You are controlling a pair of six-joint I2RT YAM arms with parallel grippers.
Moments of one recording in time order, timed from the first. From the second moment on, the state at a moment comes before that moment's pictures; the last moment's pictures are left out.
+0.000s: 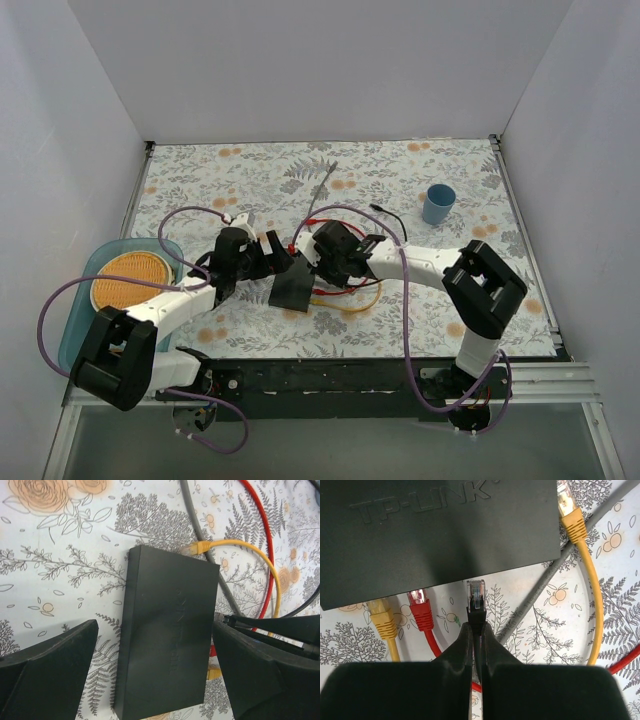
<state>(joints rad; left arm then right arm) -0.42 1.24 0.51 0.11 0.12 -0.62 0.92 1.75 1.10 -0.34 -0.06 -0.29</state>
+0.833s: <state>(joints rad) -0.41 1.30 0.47 0.16 0.17 -0.61 0.96 1.82 1.14 -0.39 0.01 -0.33</state>
